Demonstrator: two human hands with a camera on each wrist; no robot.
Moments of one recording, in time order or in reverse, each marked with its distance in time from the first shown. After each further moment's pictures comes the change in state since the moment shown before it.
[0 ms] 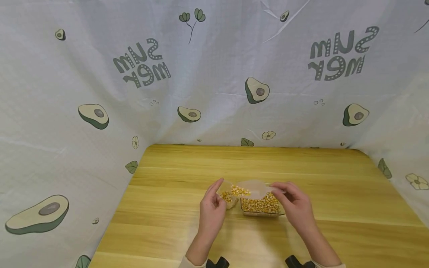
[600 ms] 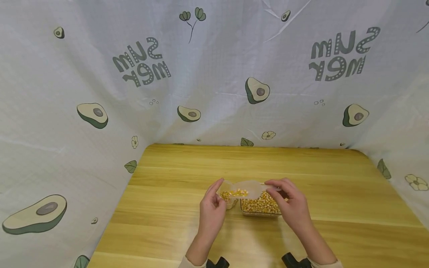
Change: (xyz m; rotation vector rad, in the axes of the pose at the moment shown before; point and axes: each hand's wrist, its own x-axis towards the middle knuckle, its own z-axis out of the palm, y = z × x) left_hand 0.001 -0.004 0.000 0.007 -0.004 0.026; right_hand 0.007 -0.009 0.007 -0.232 -0.023 -0.161
